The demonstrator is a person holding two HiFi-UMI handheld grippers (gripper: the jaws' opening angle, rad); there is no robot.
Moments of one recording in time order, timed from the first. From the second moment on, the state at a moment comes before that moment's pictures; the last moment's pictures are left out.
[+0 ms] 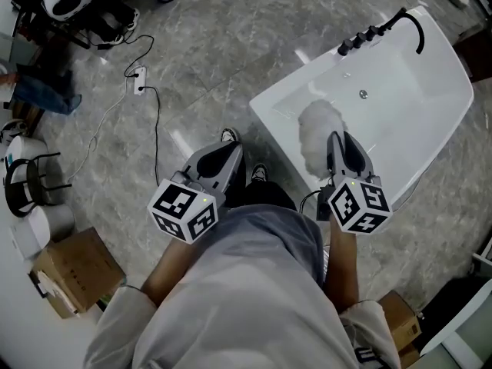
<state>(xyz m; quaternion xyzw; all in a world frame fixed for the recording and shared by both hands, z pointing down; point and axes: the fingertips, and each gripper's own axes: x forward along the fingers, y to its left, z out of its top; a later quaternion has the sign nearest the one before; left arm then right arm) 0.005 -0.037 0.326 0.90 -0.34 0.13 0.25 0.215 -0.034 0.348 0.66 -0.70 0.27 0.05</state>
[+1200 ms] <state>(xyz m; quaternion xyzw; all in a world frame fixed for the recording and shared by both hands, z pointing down) -0.006 -0.089 0.352 0.88 -0.34 0.16 0.29 0.202 -0.110 0.404 0.64 -0.69 0.32 0.10</state>
